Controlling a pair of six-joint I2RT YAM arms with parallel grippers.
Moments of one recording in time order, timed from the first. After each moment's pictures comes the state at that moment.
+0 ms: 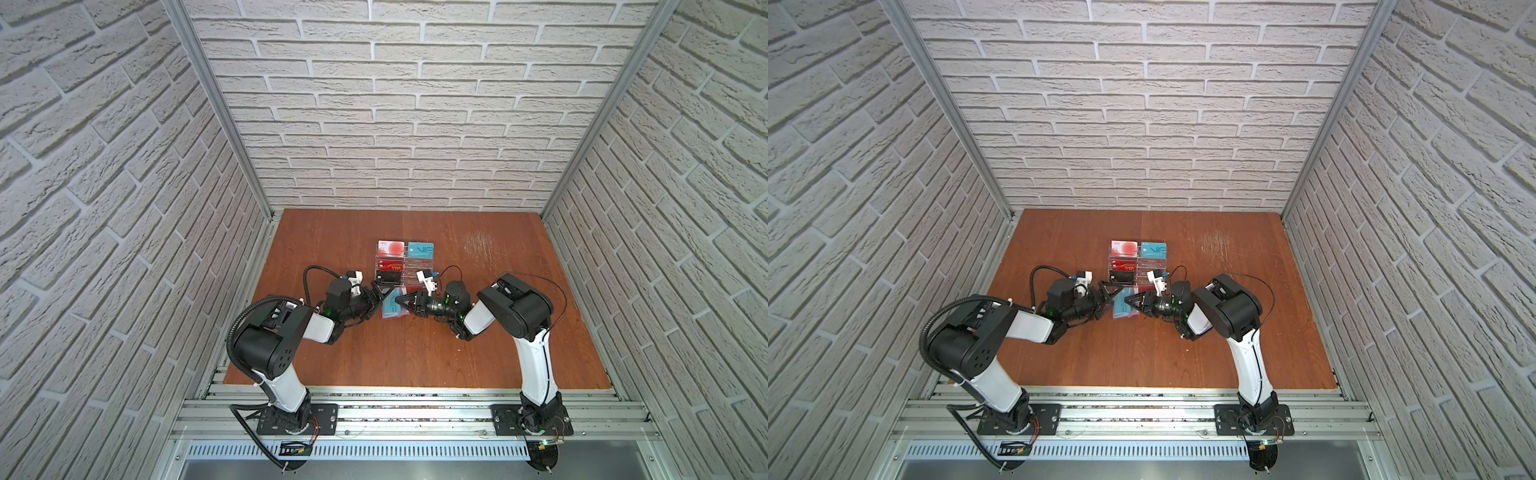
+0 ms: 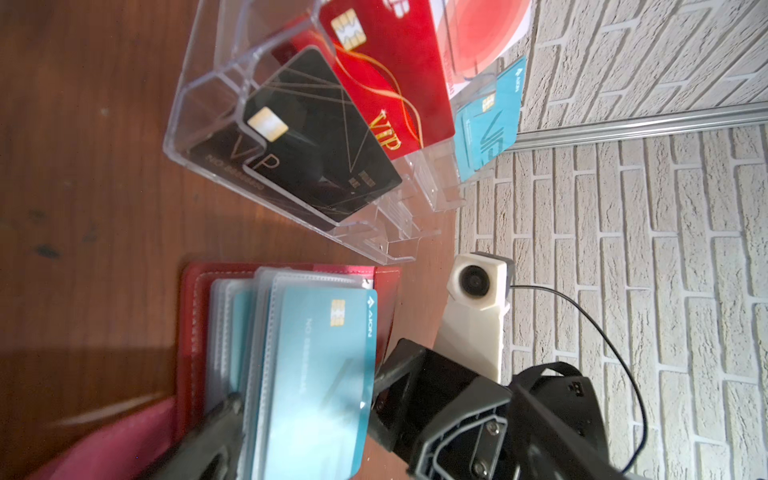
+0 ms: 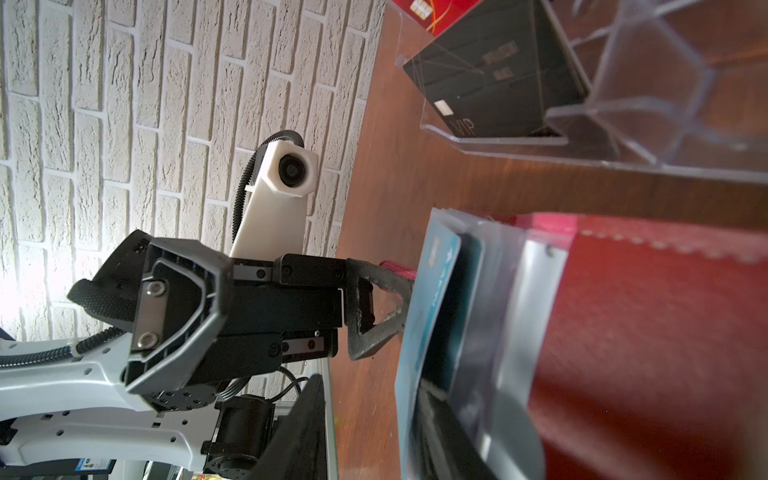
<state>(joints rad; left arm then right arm) -0.40 1.69 0.45 0.79 0.53 -1.14 0.51 2.16 0.73 1.24 -0.74 1.18</state>
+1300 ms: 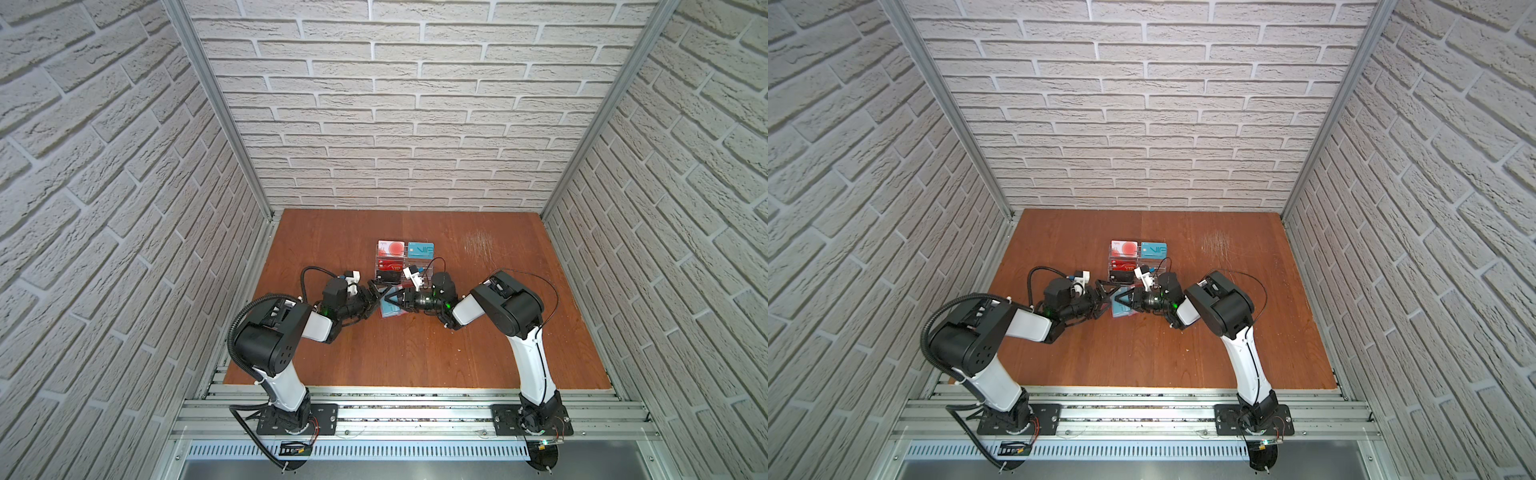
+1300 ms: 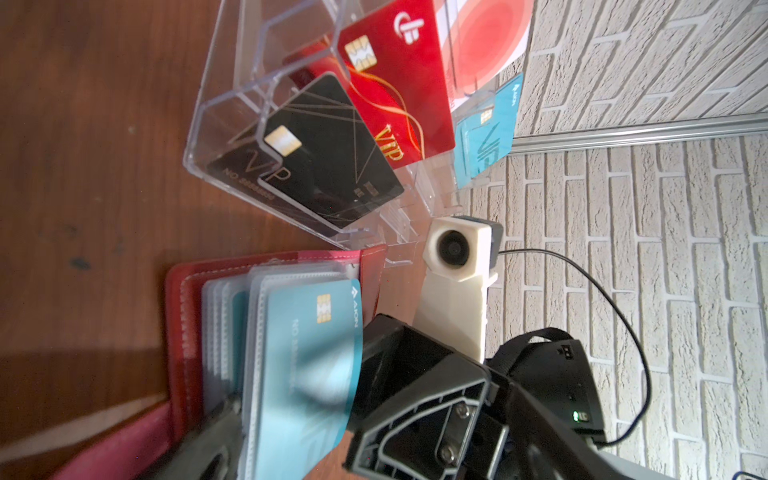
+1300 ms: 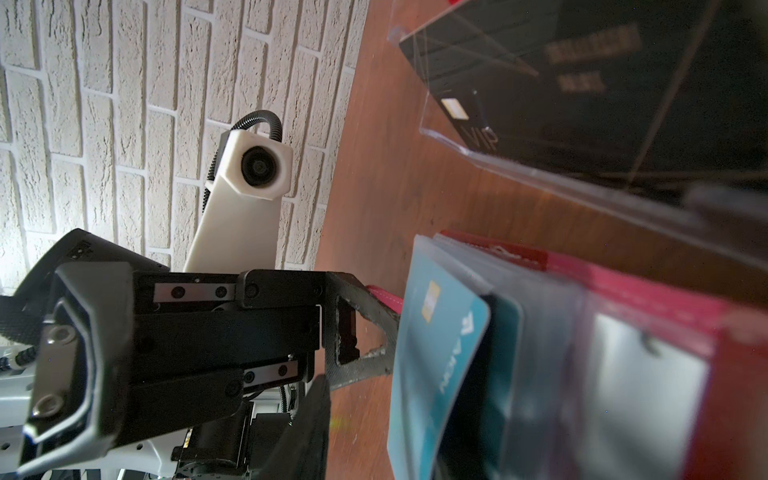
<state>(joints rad) -0.36 1.71 0.45 0.81 0.58 -1.15 0.54 2.22 0.91 1.02 -0.79 1.08</state>
